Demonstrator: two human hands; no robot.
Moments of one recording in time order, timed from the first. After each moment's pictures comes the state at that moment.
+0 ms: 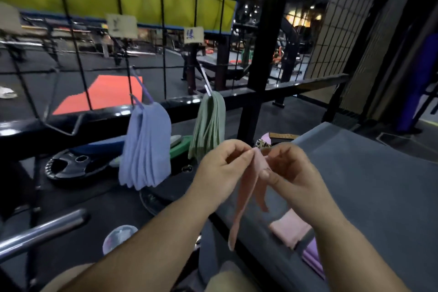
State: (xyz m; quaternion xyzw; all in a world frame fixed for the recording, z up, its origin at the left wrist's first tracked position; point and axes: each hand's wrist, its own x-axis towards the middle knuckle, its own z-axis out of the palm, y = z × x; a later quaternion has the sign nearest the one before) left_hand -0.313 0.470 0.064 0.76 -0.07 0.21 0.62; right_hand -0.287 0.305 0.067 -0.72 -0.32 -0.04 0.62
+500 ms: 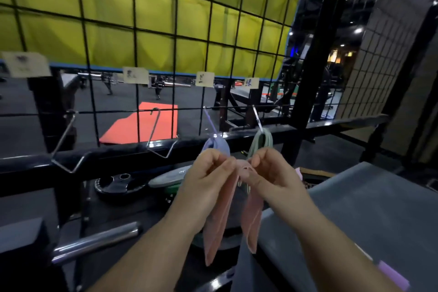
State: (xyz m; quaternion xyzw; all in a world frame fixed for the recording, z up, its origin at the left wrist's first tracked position) left_hand -0.397 0.563 0.101 0.69 0.00 0.29 0.66; right_hand -0.327 0.420 0.113 -0.65 -0.43 0.02 0.63
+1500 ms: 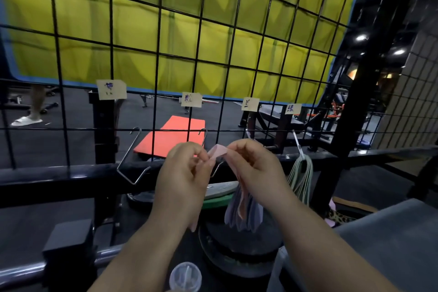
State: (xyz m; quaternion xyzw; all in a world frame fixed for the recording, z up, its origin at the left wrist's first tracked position) left_hand -0.444 0.650 0.119 0.73 0.10 0.53 0.41; right_hand -0.342 0.533 0.150 -0.69 -0.46 -0.04 0.56
